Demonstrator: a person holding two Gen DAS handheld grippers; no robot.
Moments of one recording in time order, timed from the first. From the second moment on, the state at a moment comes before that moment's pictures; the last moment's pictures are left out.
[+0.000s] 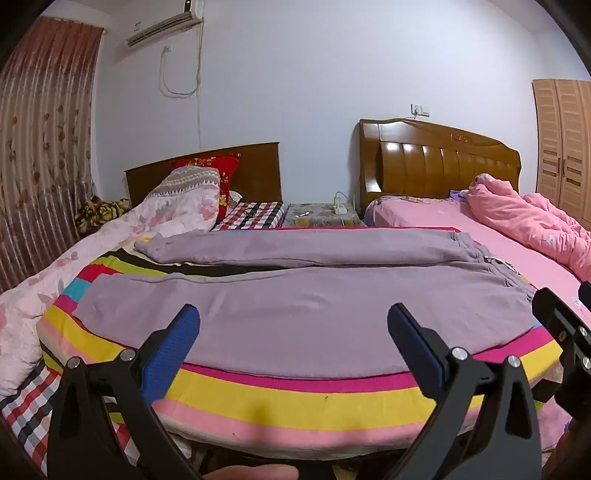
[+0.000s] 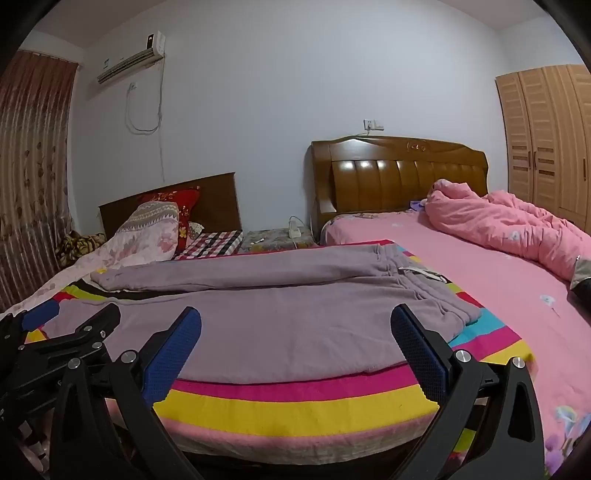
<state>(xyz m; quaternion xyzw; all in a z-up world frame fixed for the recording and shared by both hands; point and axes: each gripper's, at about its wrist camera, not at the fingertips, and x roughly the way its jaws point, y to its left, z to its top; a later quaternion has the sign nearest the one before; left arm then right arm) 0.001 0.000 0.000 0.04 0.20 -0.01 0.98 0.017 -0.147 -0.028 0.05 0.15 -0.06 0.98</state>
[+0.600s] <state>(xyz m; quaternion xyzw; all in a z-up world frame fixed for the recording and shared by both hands) 0.003 0.008 -0.007 0.03 0.21 -0.01 0.98 0.021 -0.144 -0.036 0.05 0.16 -0.06 0.98</state>
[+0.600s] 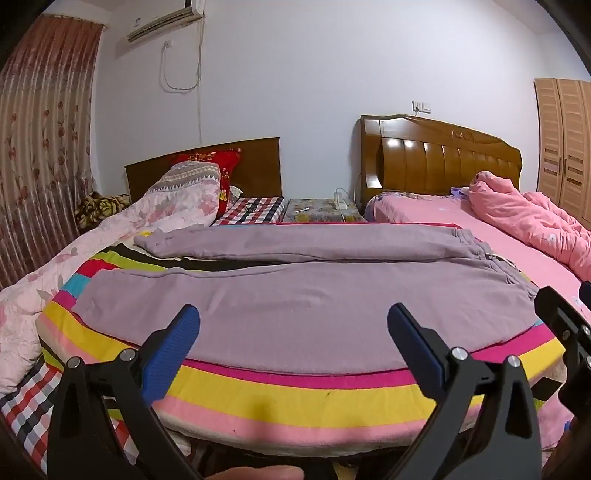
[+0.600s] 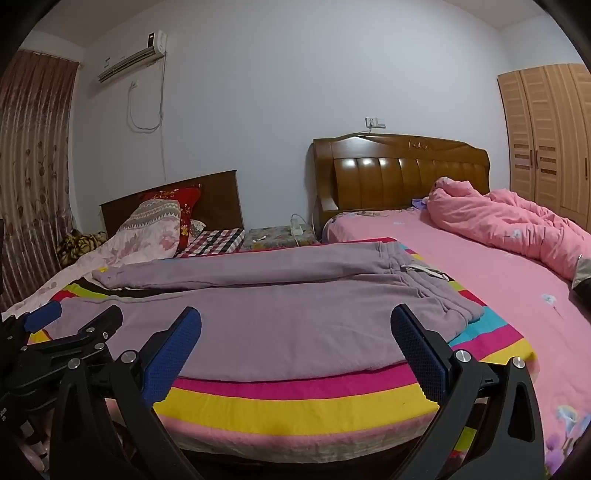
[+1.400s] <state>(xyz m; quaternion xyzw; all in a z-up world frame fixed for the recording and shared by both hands) 0.001 0.004 -0.007 0.03 0.22 -0.01 0.98 0.021 -0.146 -0.042 0.06 0.17 -0.06 0.98</state>
